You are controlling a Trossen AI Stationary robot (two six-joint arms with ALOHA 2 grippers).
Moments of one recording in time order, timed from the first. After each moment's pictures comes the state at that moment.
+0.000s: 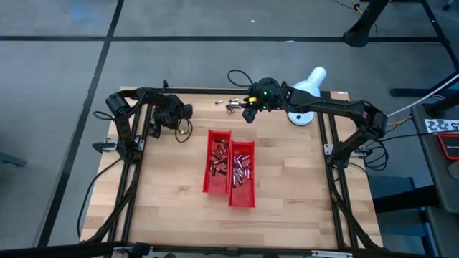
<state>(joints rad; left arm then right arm) 0.72 1.86 0.85 -1.08 -0.68 0.70 -0.41 1.58 1.24 -0.29 0.02 0.12</state>
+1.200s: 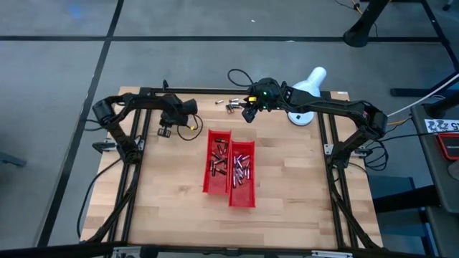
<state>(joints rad) 0.62 1.67 0.88 -0.99 -0.55 0.68 -0.41 1.58 1.24 -0.29 0.03 0.15</state>
